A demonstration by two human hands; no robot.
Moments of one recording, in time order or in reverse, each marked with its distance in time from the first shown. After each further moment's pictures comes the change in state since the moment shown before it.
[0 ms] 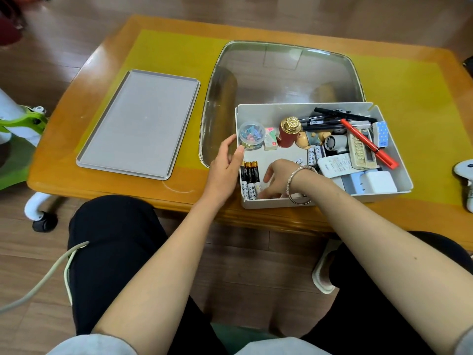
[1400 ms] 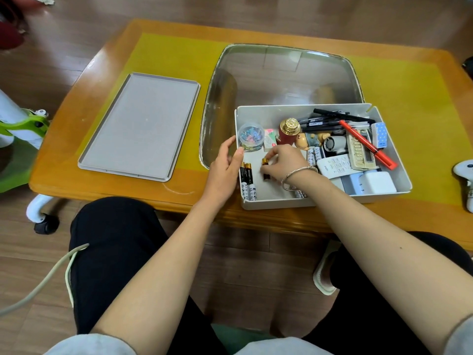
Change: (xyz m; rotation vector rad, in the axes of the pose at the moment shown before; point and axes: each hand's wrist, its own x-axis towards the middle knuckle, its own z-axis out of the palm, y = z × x) left_hand 0.001 -0.003 -0.002 0.062 0.011 0.008; right_hand 0.022 0.009 -0.001 0.180 0.422 -0.067
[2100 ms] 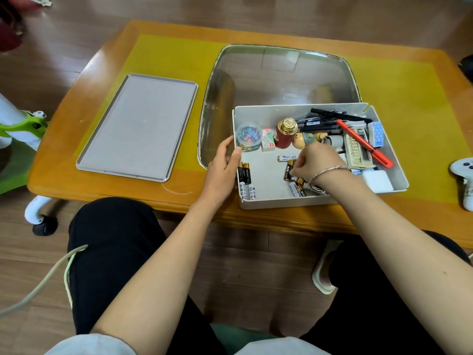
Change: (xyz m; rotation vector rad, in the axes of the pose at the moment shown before) left_hand 0.000 0.000 0.002 -0.081 -0.019 -0.008; right_hand -0.020 0.032 -0.041 -0.339 0.059 0.070
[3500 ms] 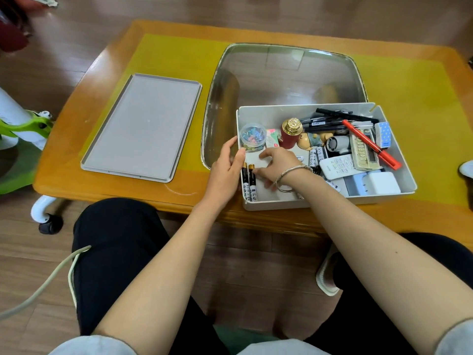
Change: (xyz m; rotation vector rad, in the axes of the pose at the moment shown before) left_hand 0.002 -0.004 0.000 0.112 0.031 0.027; right_hand 0.016 -0.058 0.034 0.438 -0.240 -0.016
